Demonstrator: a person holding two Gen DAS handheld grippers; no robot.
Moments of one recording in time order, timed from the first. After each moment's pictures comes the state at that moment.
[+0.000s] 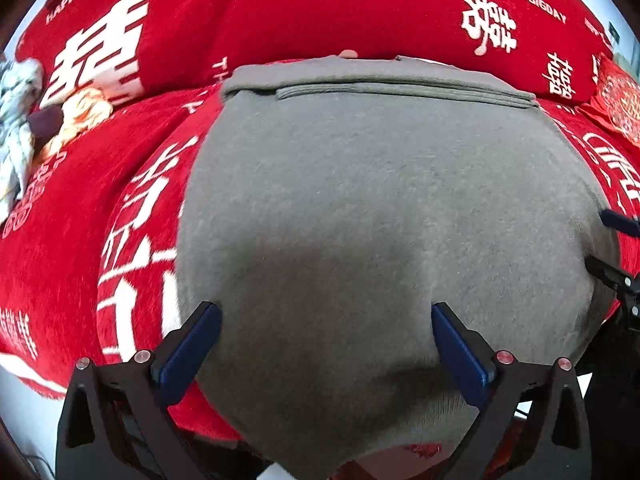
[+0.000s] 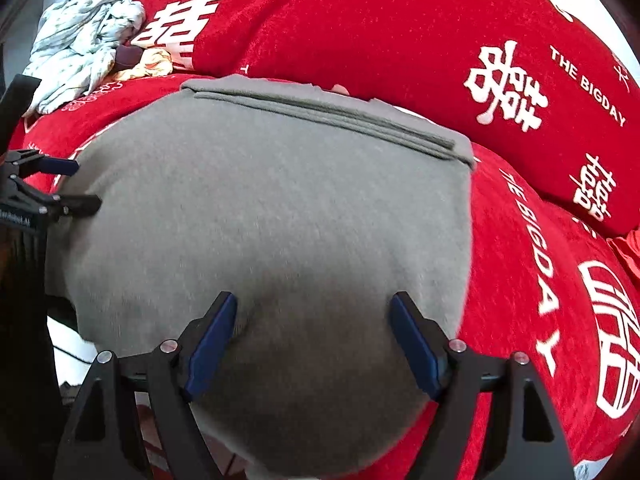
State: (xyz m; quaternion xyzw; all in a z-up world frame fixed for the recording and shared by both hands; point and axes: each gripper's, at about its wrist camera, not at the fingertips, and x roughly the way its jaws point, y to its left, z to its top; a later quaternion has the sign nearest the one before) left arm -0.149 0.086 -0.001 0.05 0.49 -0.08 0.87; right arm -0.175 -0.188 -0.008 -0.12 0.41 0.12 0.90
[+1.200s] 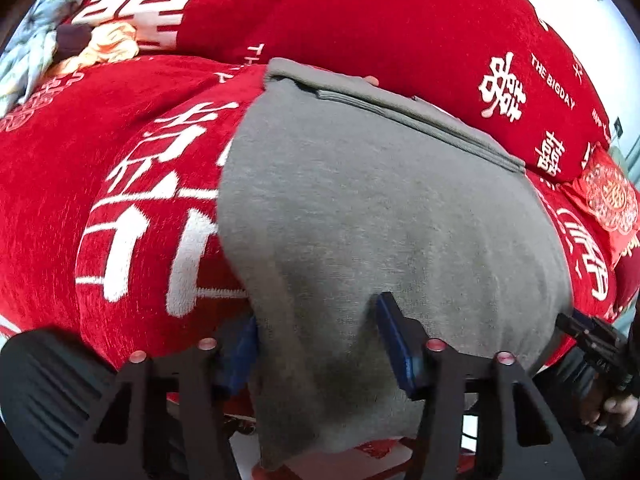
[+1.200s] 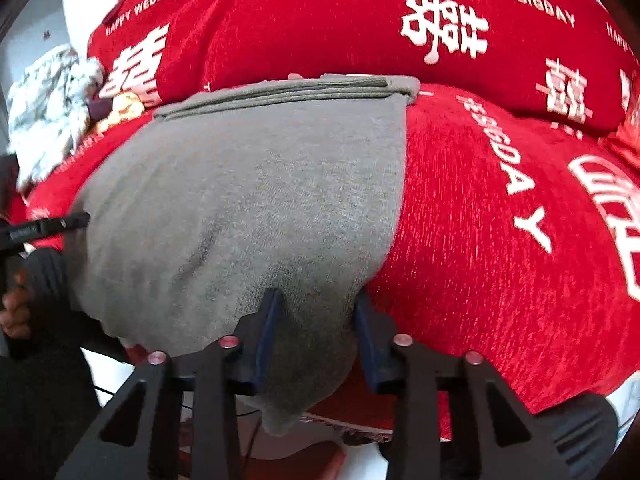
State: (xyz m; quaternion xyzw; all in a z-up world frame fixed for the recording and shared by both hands) left arm -0.167 0.136 -0.012 -0.11 0.46 -0.11 0.87; right arm -0.208 -0.240 -0.018 0.00 0.43 0.10 0.90
